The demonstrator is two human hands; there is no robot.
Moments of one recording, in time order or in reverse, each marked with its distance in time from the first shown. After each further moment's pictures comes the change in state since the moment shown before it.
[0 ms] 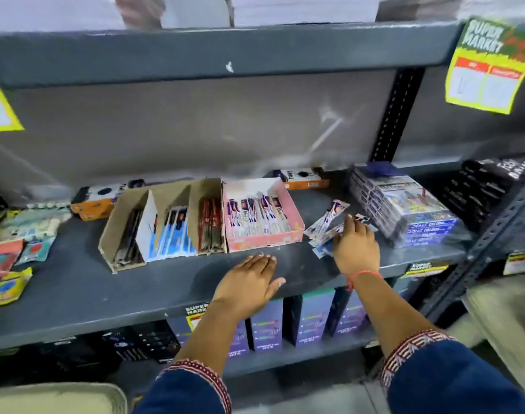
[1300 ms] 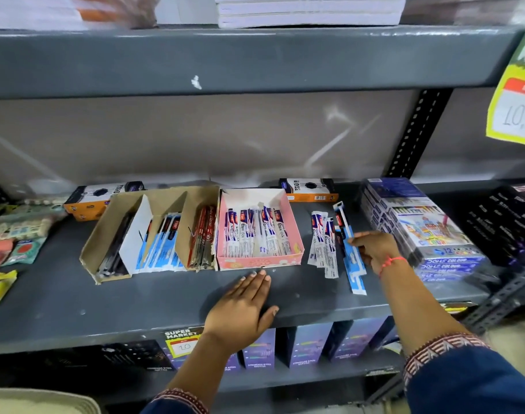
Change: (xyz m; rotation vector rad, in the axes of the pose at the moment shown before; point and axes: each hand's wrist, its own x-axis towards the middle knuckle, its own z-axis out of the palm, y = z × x) left_hand 0.014 0.004 0.028 -0.137 0.010 -0.117; right_hand 0.093 0.030 -0.013 1.096 -0.315 0.421
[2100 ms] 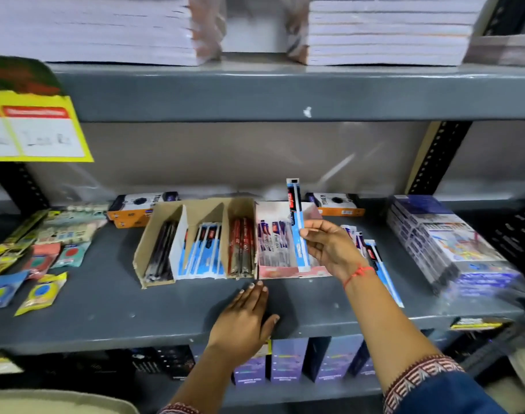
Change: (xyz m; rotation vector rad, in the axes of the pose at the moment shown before) left_hand -0.038 -0.057 -0.003 -0.050 0.052 -0.114; right_hand -0.076 -0.028 0.128 0.300 -0.508 -0.140
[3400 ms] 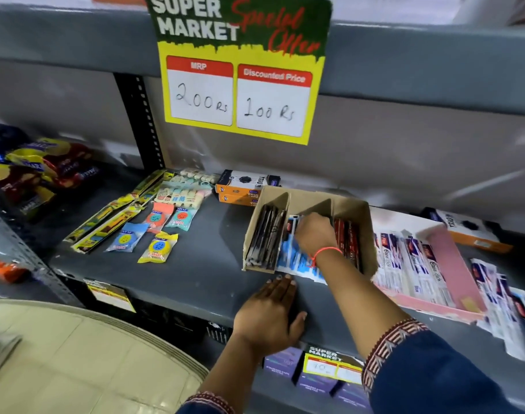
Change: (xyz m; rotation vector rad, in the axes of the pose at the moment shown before) left_hand -0.047 -0.101 -0.021 -0.036 0.191 -0.148; right_hand 0.067 0.064 0.213 -1.292 0.004 -0.168
